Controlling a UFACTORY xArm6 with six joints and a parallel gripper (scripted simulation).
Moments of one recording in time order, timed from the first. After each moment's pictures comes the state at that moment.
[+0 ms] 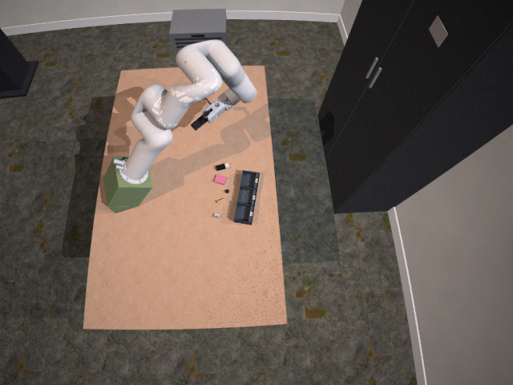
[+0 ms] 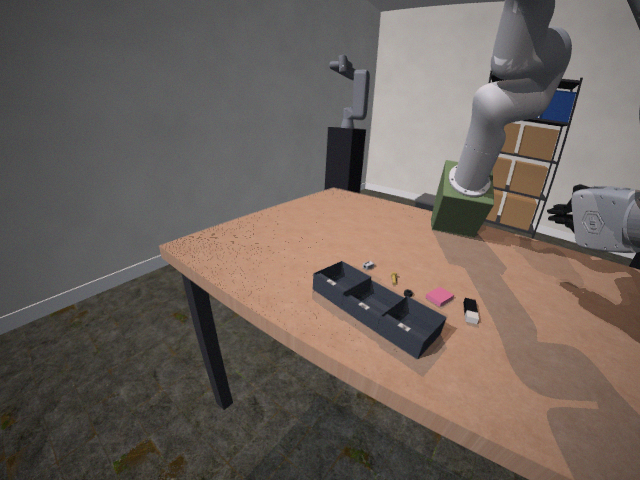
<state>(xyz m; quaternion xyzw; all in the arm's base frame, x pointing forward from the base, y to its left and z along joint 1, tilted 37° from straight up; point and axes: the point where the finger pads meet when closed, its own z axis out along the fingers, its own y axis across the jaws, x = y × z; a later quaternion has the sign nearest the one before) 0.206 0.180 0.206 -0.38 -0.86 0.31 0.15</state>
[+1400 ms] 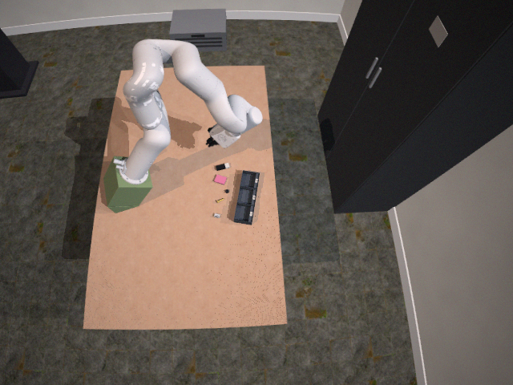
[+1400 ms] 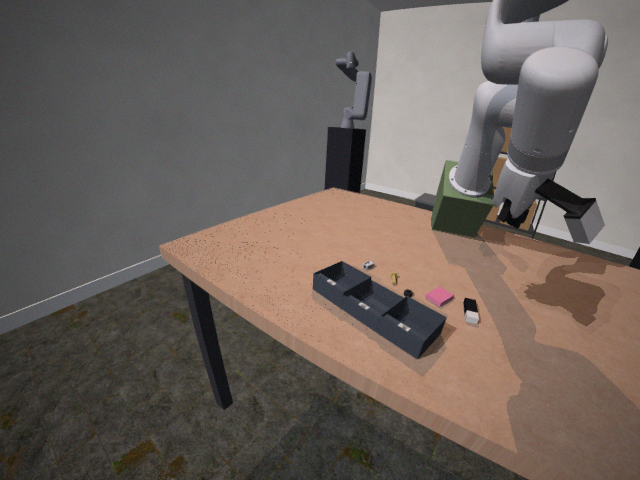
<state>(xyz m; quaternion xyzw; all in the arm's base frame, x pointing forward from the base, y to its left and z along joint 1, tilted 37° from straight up) 0.264 0.090 0.223 -0.84 -0.52 -0.02 0.11</state>
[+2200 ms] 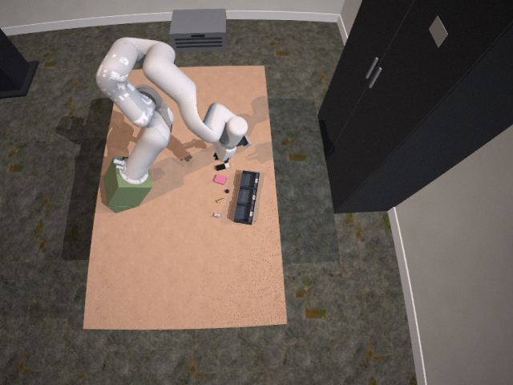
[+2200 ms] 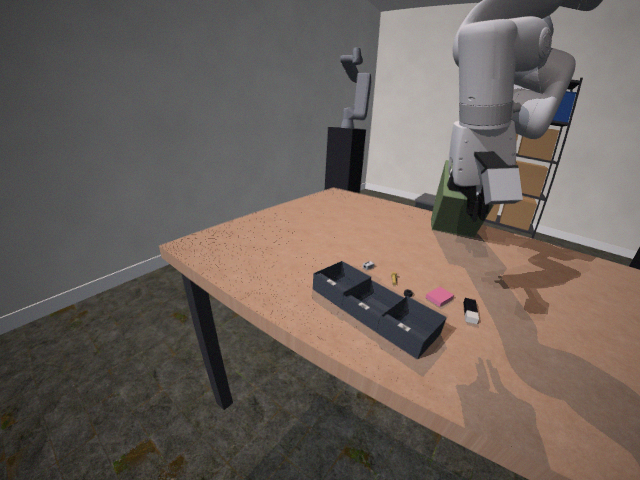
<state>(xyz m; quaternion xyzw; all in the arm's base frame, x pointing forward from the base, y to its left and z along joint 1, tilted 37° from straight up) 0.288 0.017 0.233 -0.95 -0.22 -0.19 0.10</state>
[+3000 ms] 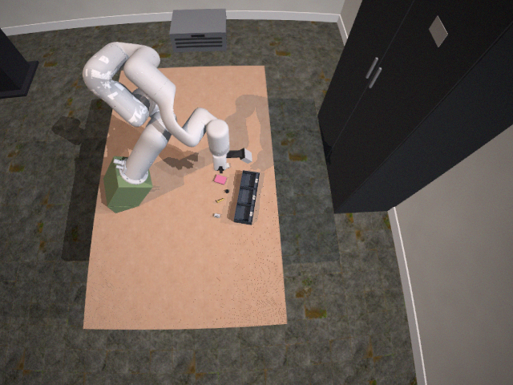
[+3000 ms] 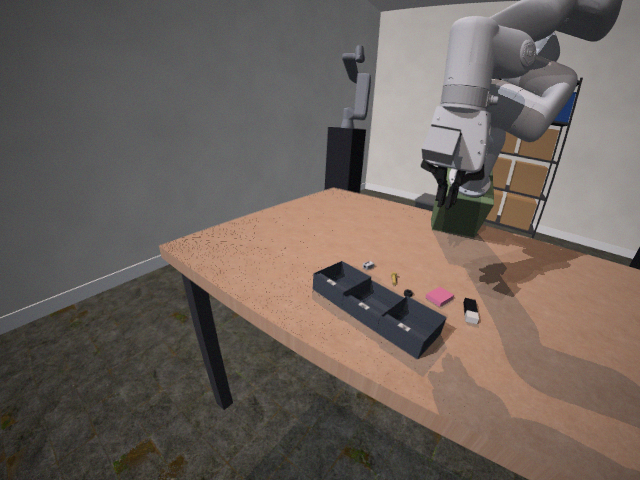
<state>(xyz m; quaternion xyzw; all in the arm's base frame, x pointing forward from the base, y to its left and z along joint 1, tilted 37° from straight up) 0.293 -0.041 0.240 -0.95 0.03 -0.31 0.08</state>
